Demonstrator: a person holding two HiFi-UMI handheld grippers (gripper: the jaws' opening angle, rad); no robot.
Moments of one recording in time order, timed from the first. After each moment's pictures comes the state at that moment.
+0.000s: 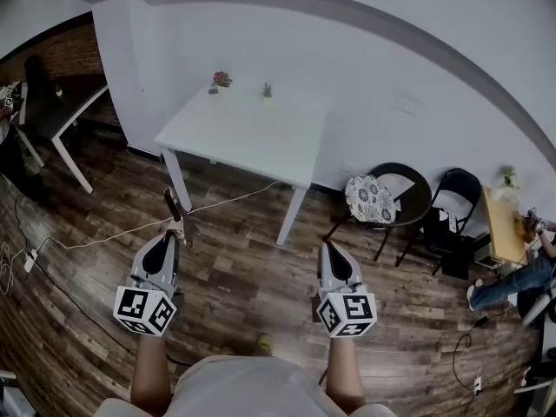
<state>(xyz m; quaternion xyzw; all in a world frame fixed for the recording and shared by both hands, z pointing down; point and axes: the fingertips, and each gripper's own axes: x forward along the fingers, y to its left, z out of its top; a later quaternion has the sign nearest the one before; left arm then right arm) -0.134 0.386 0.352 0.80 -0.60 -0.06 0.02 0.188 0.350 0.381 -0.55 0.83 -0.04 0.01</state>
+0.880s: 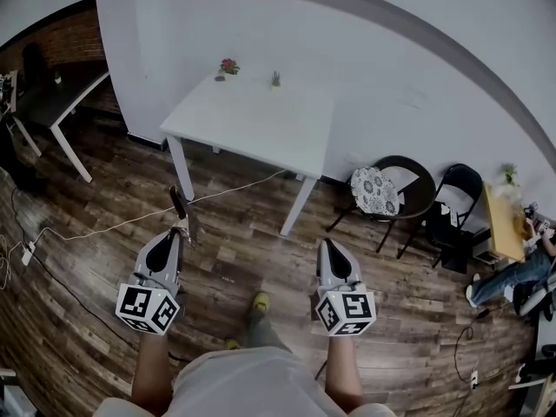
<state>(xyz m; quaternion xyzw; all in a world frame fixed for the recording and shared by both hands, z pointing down) -0.175 0.391 0.376 0.80 -0.59 -0.06 0.03 0.135 0.359 0.400 -0.56 0.83 -0.04 -0.01</state>
